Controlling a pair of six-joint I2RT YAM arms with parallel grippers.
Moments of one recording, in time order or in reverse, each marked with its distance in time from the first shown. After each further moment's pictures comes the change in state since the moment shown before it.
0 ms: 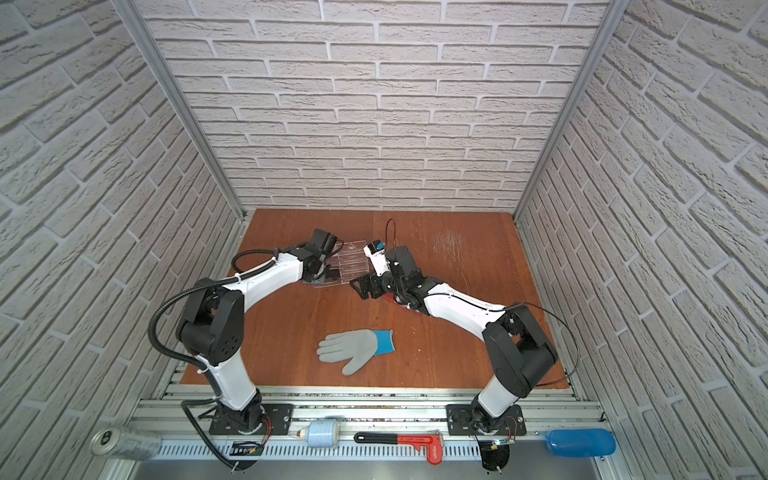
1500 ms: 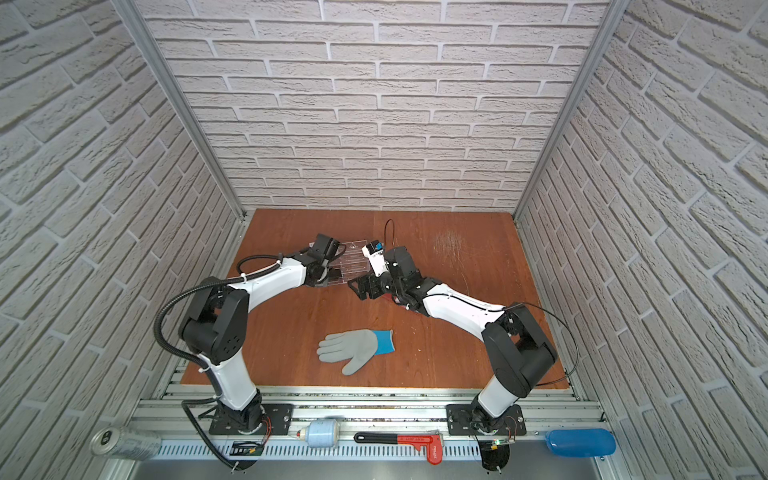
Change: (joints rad) left arm -0.018 0.013 -0.068 0.118 -0.011 -0.006; right arm 0.011 0.002 0.000 0.016 -0.012 0.019
